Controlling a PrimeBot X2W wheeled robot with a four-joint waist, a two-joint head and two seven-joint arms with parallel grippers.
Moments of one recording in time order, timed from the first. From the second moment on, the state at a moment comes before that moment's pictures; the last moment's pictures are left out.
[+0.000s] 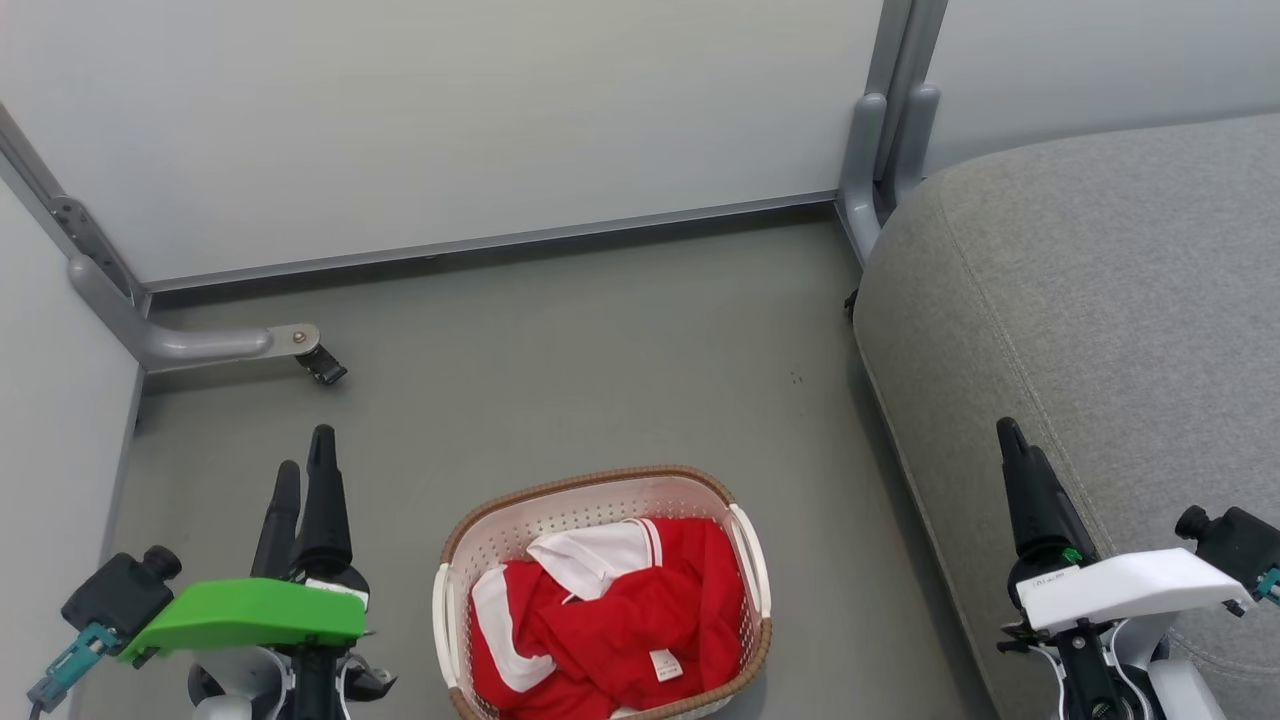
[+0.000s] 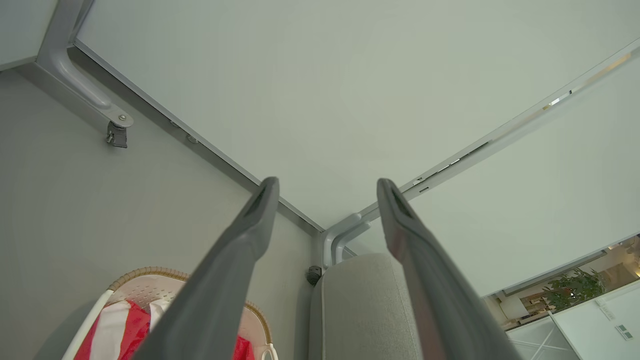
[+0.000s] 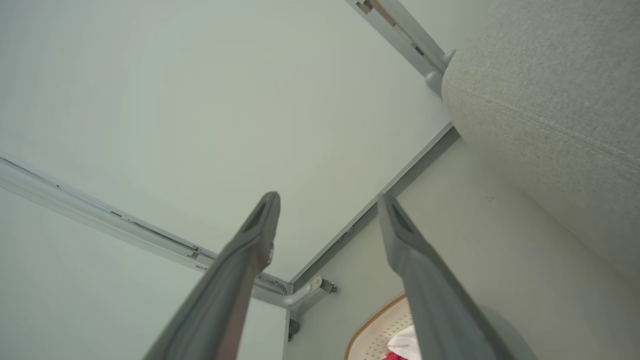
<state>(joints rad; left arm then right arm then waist) -0.07 0.04 -0.01 0.14 -0.99 -0.07 -0.07 -0.05 -0.04 -0.01 0.11 1.01 0.13 -0.07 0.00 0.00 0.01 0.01</state>
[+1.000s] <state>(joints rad) -0.07 0.04 -0.13 0.16 -0.50 -0.01 -0.16 -0.03 -0.04 0.05 0.11 0.59 0.13 -0.15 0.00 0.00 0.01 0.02</state>
